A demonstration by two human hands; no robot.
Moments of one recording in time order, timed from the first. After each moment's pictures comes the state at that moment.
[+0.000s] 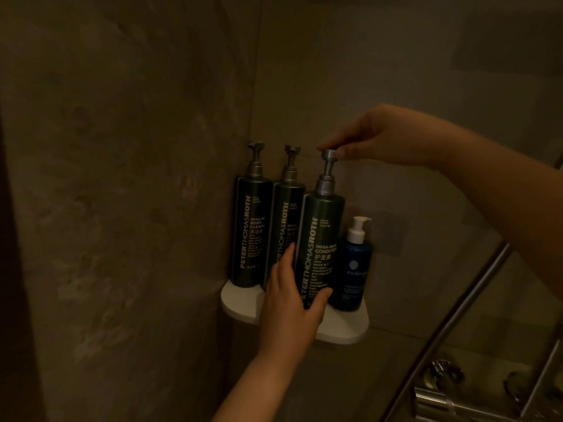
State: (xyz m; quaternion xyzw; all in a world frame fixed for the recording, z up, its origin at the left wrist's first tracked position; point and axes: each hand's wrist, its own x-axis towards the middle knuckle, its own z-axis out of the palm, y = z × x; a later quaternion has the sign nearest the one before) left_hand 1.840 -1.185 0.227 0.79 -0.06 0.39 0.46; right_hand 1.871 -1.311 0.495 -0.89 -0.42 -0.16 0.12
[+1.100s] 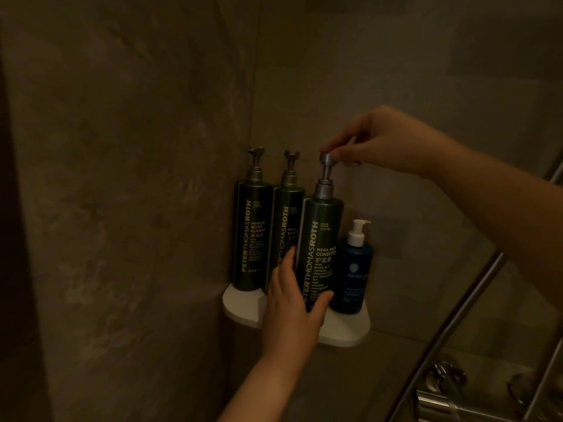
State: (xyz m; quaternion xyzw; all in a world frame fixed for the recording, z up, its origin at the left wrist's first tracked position) left_hand 1.838 -1.188 0.230 0.80 -0.05 0.40 0.45; right_hand 1.867 -1.308 0.487 -0.87 -0.39 -0.20 0.22
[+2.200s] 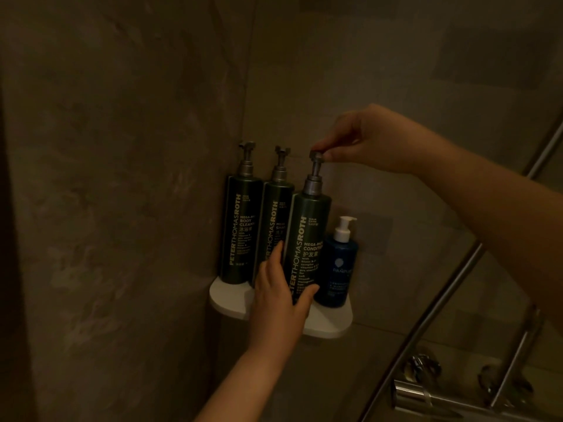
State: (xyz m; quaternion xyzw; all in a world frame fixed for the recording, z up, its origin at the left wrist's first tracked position) left_hand 1.834 -1.191 0.230 0.80 -0.05 0.41 0.43; right_hand 1.862 -1.310 0.490 -0.87 -0.42 -0.23 0.13
